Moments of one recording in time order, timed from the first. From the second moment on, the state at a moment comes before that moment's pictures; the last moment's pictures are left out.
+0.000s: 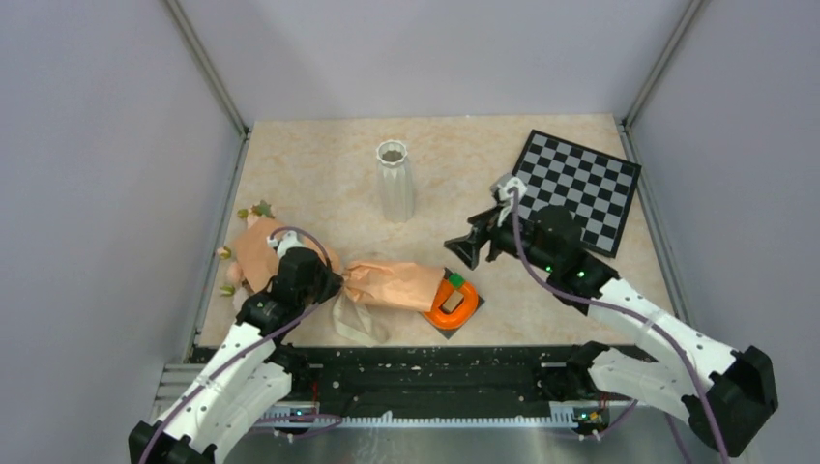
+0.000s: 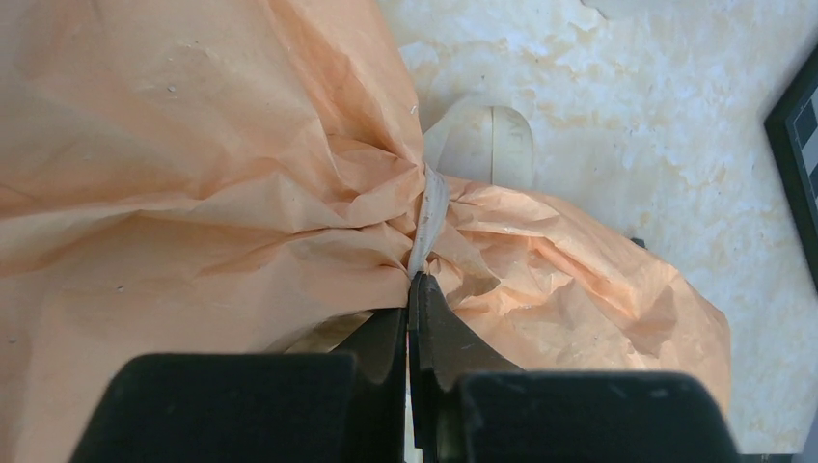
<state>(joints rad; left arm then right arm) -0.40 0.66 0.48 -0.53 -0.17 -0.87 0.60 0.90 0.67 0.08 -0.30 0.18</state>
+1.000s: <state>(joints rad) -0.40 0.60 0.71 -0.80 -0.22 -0.76 1.11 1.72 1.11 0.15 -0.07 0.23</state>
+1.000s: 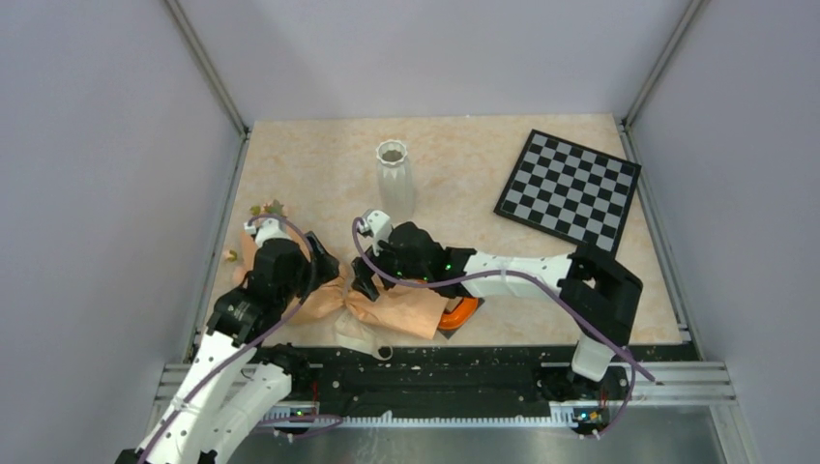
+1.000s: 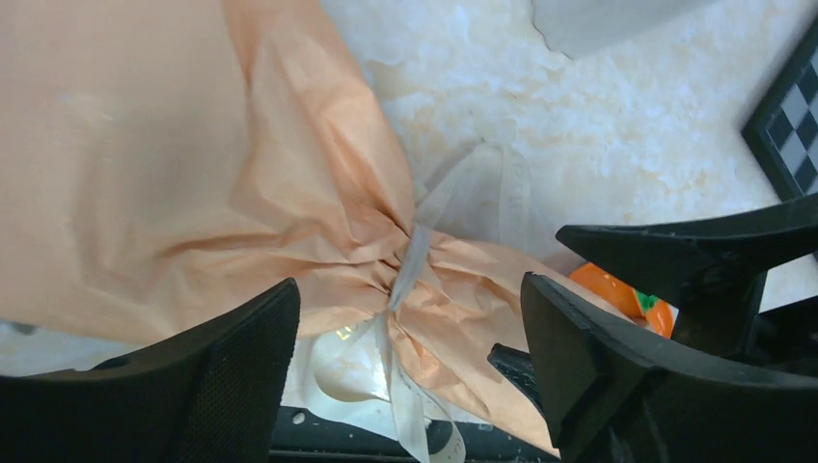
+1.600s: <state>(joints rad) -0.01 0.68 0.80 -0.71 -0.27 -0.58 1.18 1.97 1.29 0.18 -0.05 0.12</state>
